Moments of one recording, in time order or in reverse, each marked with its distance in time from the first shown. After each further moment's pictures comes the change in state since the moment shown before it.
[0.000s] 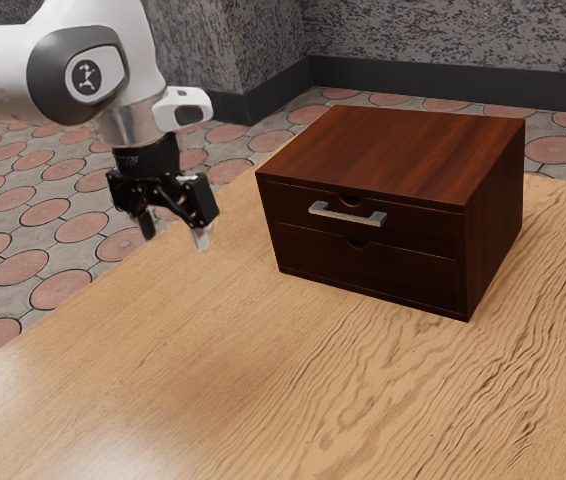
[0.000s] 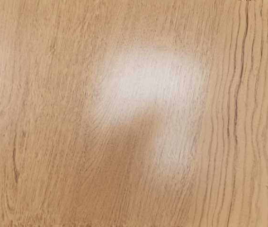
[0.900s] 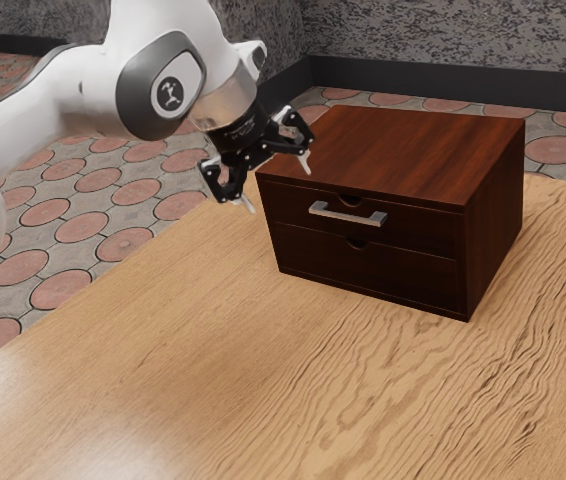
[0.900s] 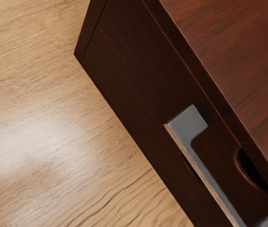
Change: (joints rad) arm -0.028 0.155 -0.031 0.104 -0.094 0.417 -0.955
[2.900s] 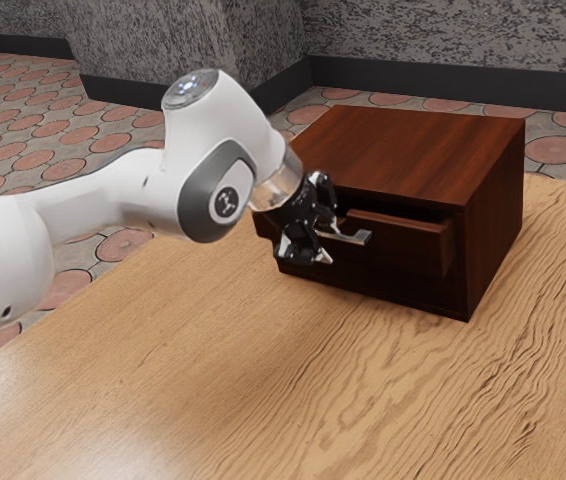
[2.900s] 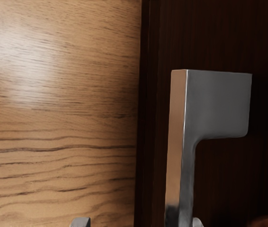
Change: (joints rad) arm -0.116 -0.024 0.037 -0.330 -0.033 0.413 -0.651
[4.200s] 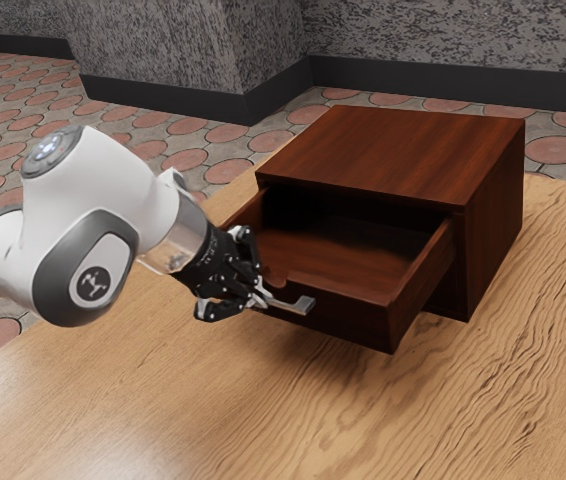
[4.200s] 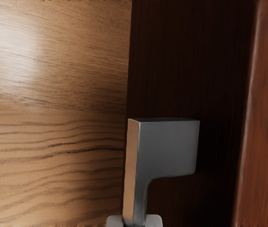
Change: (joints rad) arm 0.063 -0.473 -0.090 -0.530 0.089 0.119 -0.062
